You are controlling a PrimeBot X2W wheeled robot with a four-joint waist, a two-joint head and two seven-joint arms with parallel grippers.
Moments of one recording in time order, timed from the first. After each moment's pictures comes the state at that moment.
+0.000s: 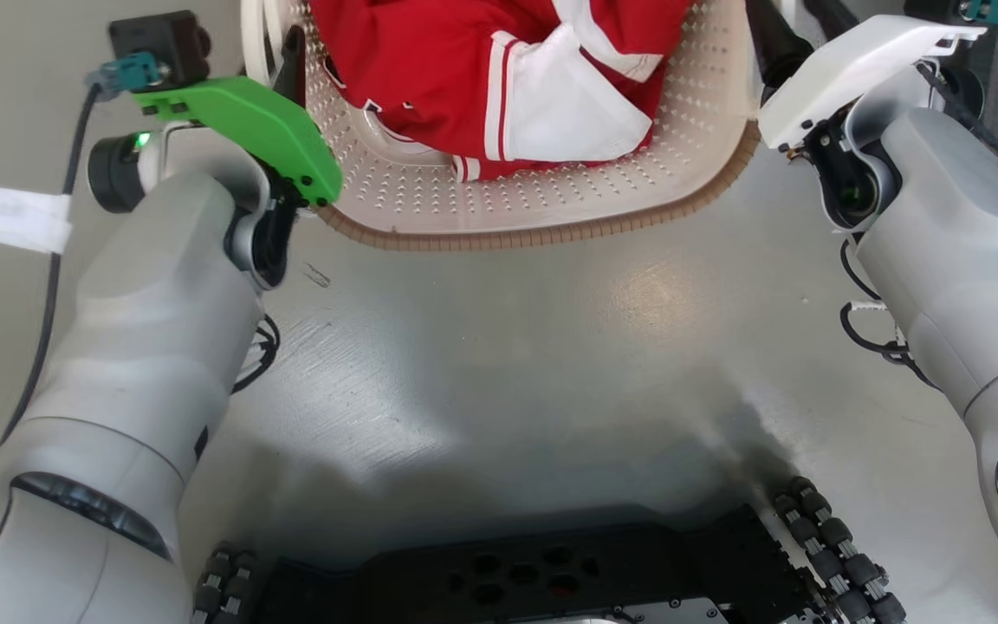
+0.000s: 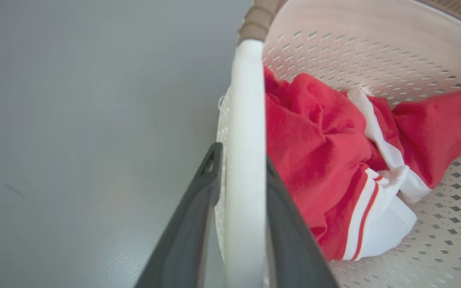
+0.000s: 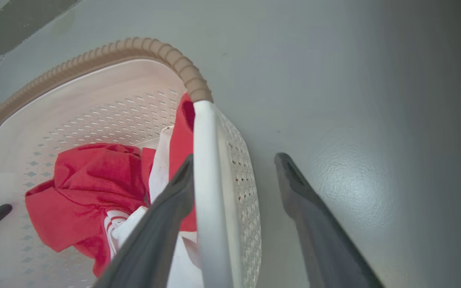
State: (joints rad) left arm -1.13 0.02 -0.83 1.09 -1.06 -0.05 -0.25; right arm -1.08 -0.18 0.71 1.04 0.92 0.12 -0.25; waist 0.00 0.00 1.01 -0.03
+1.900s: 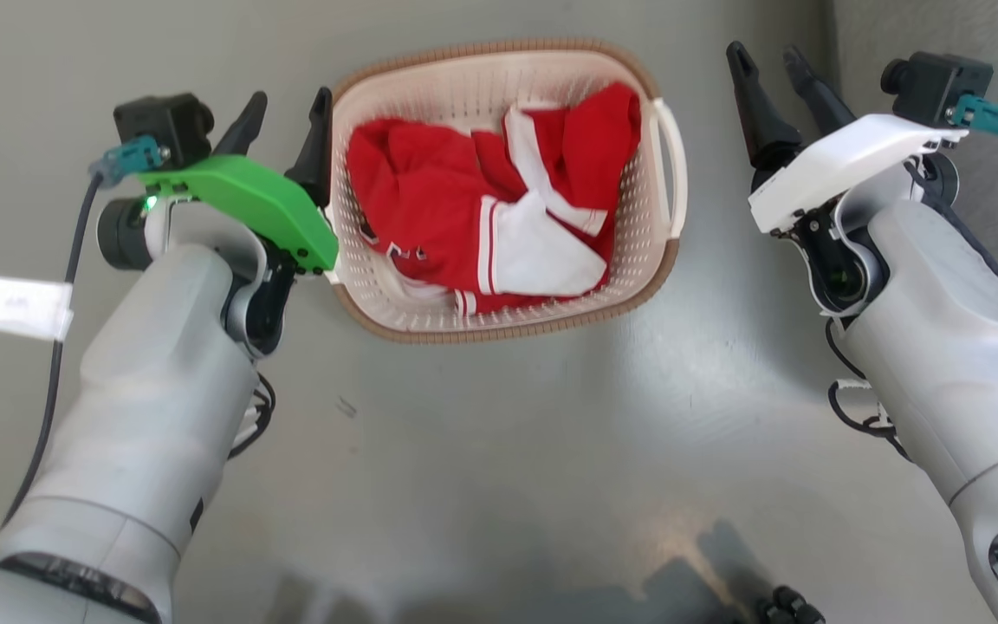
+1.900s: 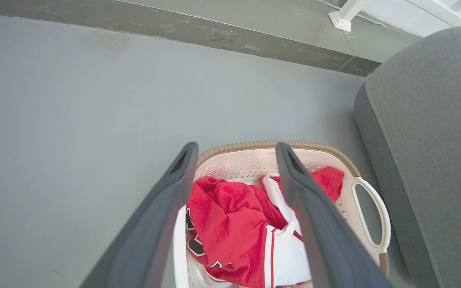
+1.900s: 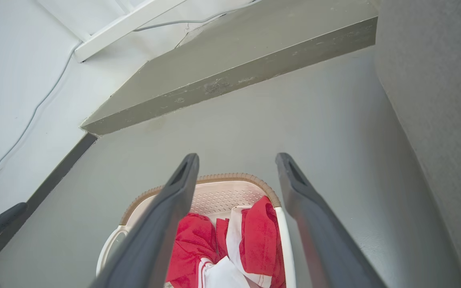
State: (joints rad) left arm -0.95 0.07 -0.68 0.92 -0.90 -0.09 -0.25; right arm -0.85 -0.19 0.54 0.82 0.81 0.12 -0.25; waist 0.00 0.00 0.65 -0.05
